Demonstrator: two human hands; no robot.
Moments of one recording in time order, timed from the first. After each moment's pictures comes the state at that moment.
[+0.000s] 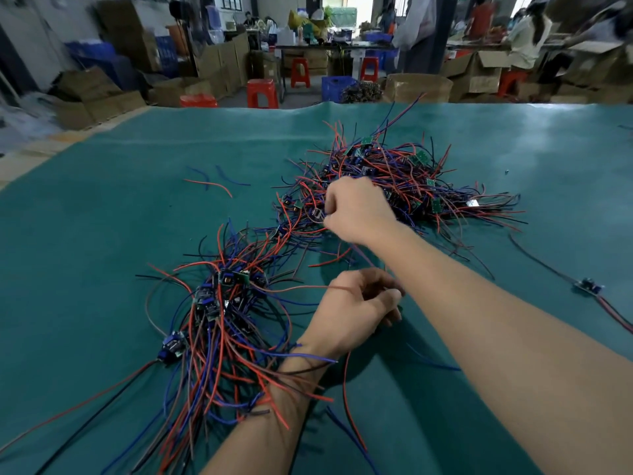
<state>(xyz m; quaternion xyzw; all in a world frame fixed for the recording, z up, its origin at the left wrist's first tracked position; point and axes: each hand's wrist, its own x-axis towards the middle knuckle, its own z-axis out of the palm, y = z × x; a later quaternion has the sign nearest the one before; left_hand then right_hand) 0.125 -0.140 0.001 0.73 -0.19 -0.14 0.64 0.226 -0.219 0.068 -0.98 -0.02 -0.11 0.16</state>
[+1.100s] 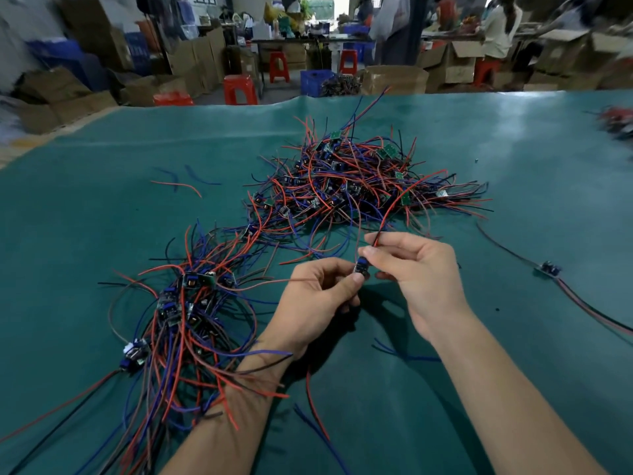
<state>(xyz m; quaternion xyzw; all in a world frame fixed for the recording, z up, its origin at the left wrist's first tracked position) 0.127 -0.140 -0.001 0.67 -0.17 -0.11 0.71 0.107 -0.288 0.019 -0.67 0.08 -0.17 0.72</state>
